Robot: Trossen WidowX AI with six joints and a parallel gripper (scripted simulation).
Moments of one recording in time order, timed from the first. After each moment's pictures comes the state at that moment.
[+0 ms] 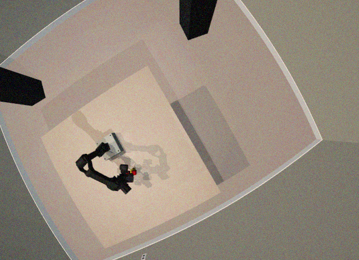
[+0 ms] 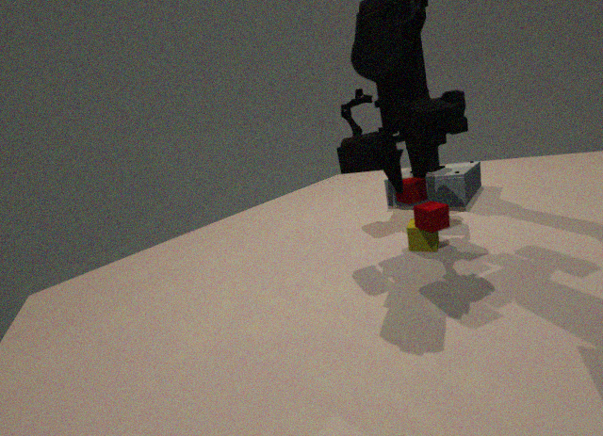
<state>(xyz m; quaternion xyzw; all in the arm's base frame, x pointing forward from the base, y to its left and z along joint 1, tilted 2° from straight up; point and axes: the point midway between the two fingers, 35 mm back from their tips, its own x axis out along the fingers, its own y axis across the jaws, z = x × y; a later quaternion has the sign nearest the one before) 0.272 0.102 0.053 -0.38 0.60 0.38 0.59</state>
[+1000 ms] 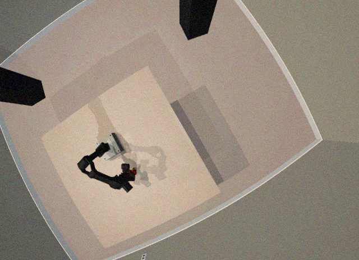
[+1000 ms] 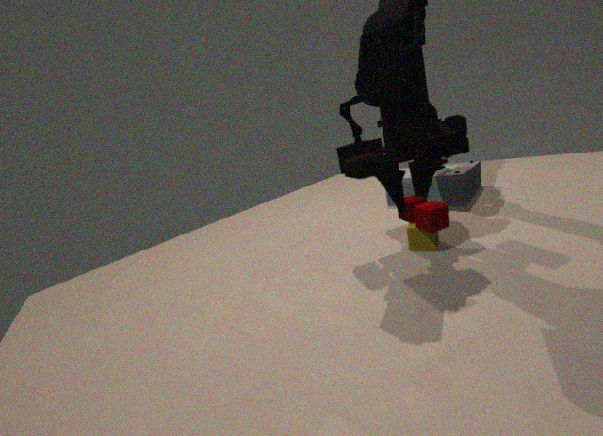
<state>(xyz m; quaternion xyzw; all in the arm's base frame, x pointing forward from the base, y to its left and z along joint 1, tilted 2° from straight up) 0.273 0.102 0.022 -0.38 0.60 0.38 0.59</state>
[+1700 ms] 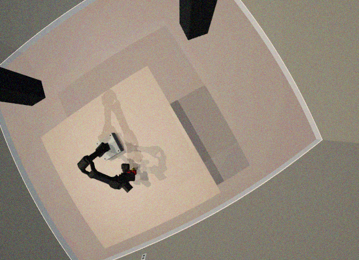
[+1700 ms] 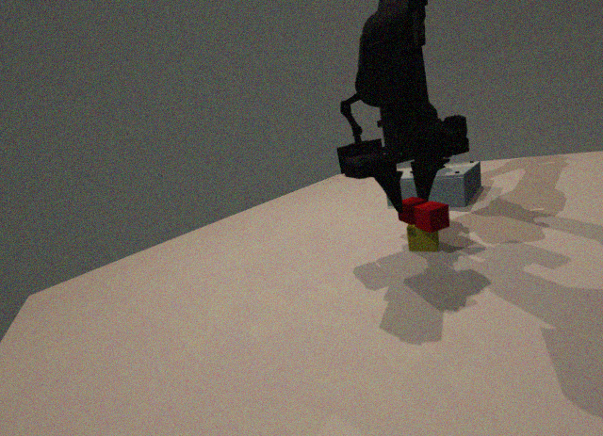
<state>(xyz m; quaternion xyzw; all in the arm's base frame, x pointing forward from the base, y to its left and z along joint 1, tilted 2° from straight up) 0.273 0.102 0.022 -0.38 0.60 0.38 0.59</state>
